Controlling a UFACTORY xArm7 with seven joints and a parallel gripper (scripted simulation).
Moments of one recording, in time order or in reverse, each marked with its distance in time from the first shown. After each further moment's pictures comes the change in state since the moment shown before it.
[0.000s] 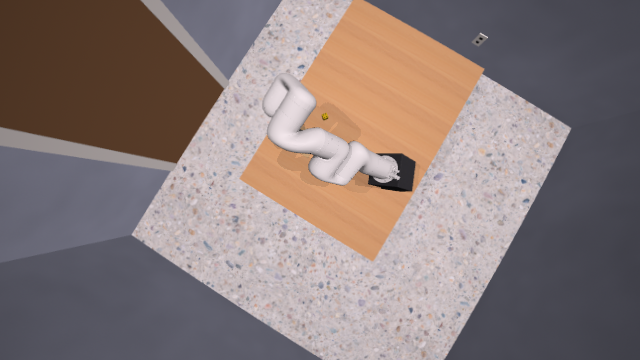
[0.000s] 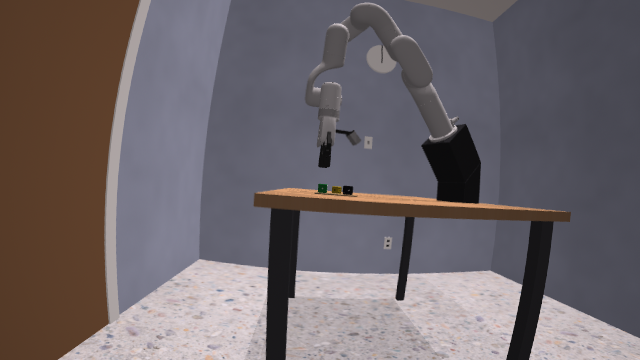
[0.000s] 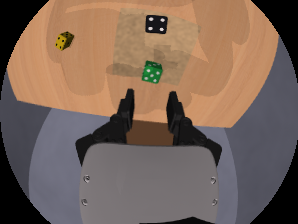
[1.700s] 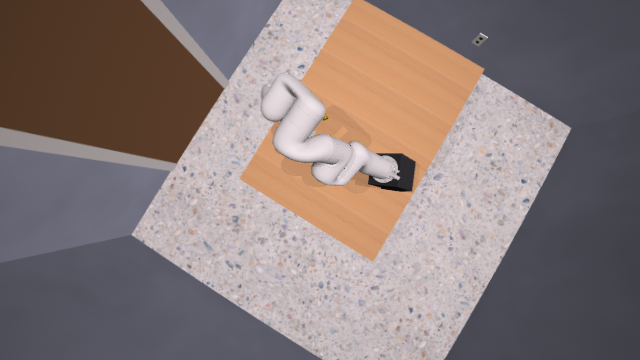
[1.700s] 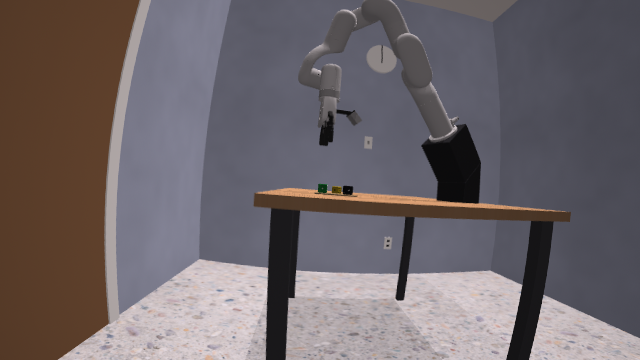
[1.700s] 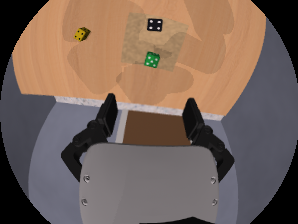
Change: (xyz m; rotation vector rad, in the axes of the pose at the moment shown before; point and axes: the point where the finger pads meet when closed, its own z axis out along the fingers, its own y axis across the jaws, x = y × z) arm -0.002 0.000 -0.072 -0.002 0.013 0.001
